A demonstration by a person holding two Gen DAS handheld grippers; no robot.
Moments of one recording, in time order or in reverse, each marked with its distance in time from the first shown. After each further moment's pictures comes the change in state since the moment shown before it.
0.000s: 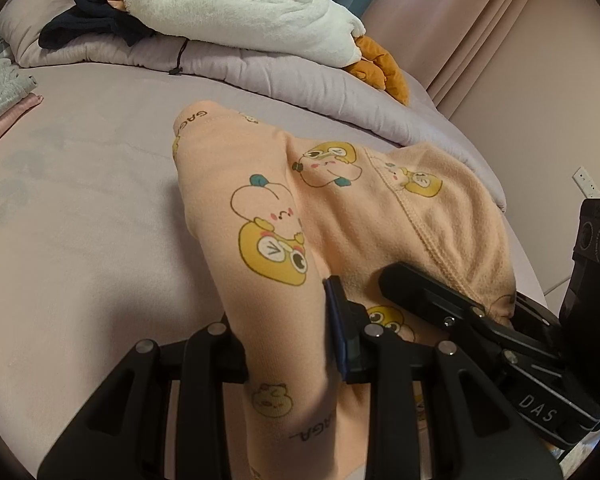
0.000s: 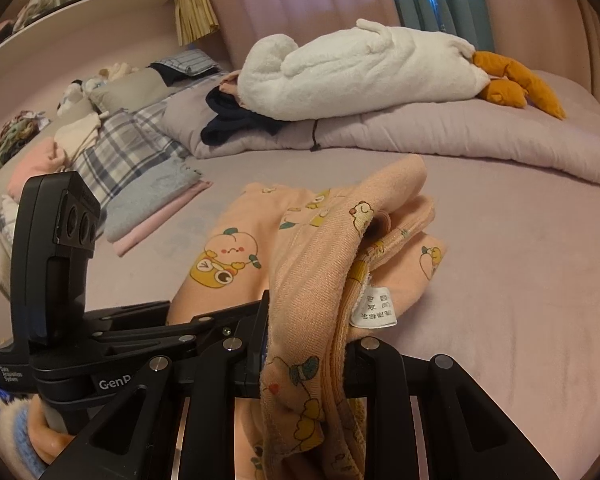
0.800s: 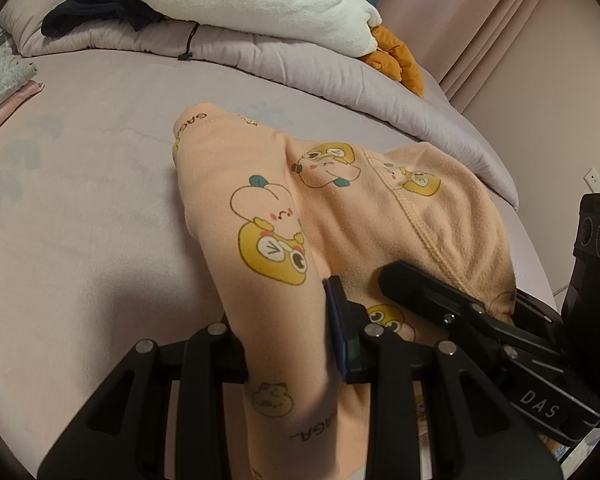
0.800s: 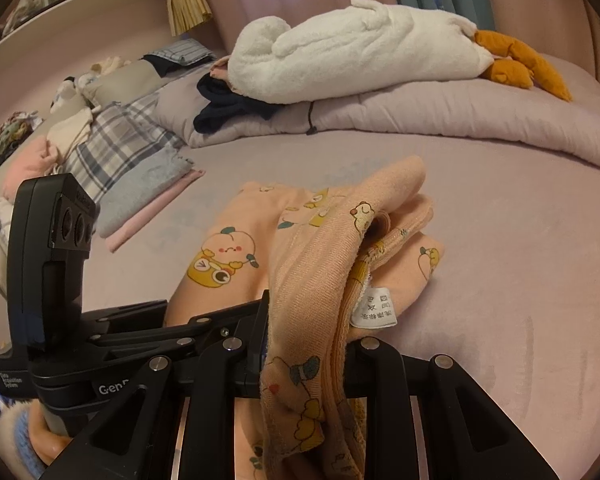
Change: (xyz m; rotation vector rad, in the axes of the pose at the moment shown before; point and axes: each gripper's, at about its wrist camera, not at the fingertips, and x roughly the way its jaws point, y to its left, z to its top) left arm 0.015 0.011 0.004 -0.020 0.036 0.030; right arm 0.024 -0.008 0.001 0.029 0.052 0.015
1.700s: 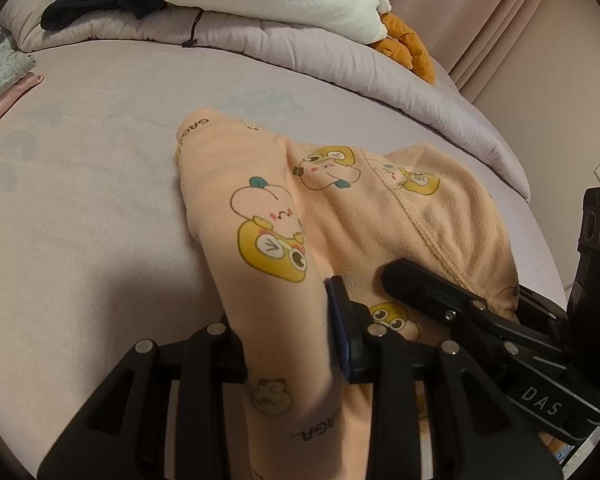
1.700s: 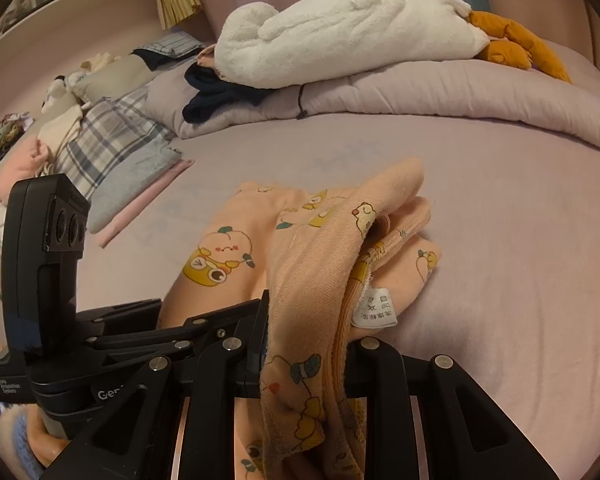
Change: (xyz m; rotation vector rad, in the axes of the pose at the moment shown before) left arm 0.011 0.003 -0.001 0.005 0.033 0.033; right arm 0.011 -0.005 -0.001 0.027 0.037 -0.008
